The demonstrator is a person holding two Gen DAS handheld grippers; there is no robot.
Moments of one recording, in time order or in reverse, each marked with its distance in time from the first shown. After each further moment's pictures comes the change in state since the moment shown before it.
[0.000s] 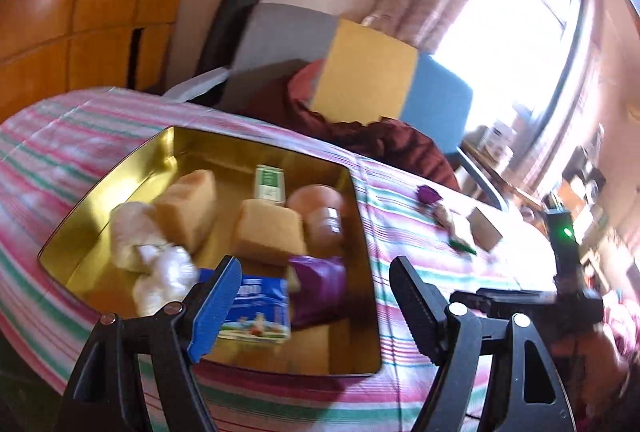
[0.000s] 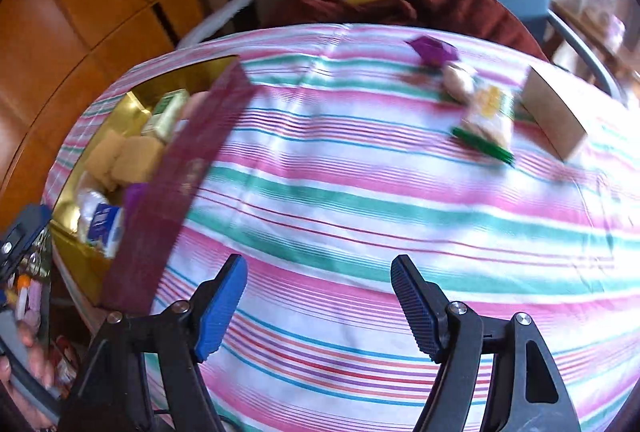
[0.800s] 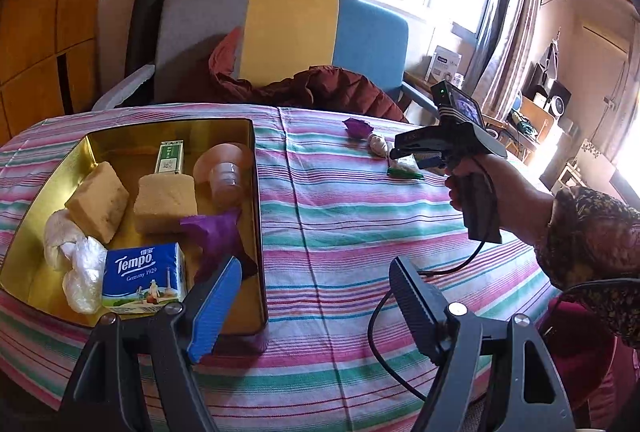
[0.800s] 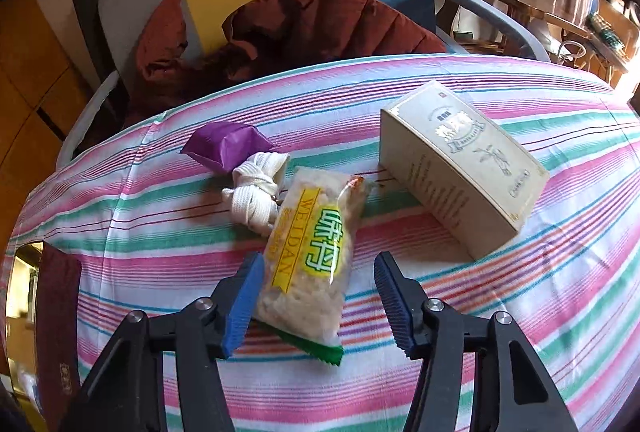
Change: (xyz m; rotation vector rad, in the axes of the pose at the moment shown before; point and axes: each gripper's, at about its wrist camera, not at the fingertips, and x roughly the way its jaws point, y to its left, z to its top) left arm 0.012 -0.074 -0.028 0.217 0.143 -0.098; right arm 0.050 -0.131 0.109 0.276 -0.110 -0.200
